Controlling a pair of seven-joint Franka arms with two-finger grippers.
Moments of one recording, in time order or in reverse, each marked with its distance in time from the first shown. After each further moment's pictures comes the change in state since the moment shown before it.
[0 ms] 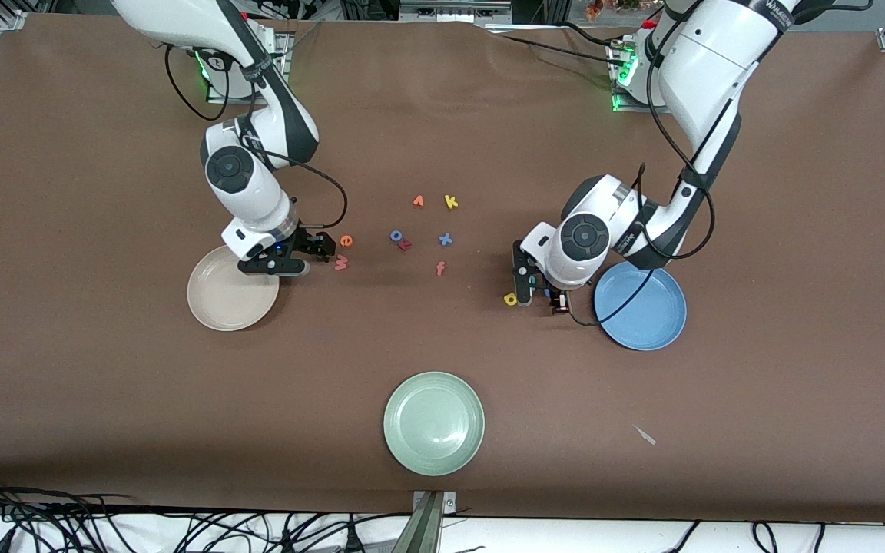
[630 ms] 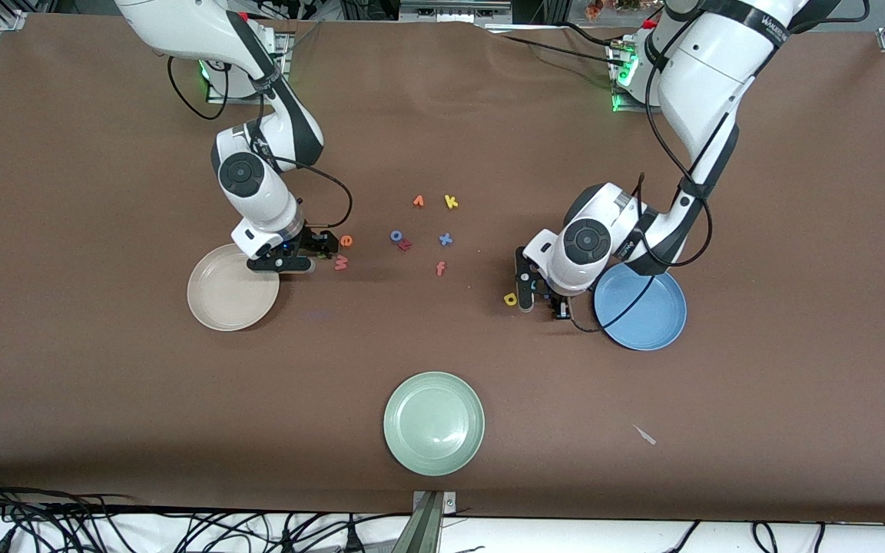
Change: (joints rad) left arm 0.007 0.035 0.010 0.004 0.037 0.070 0.003; right arm 0.000 0.034 0.011 -0.040 0.000 0.042 0.001
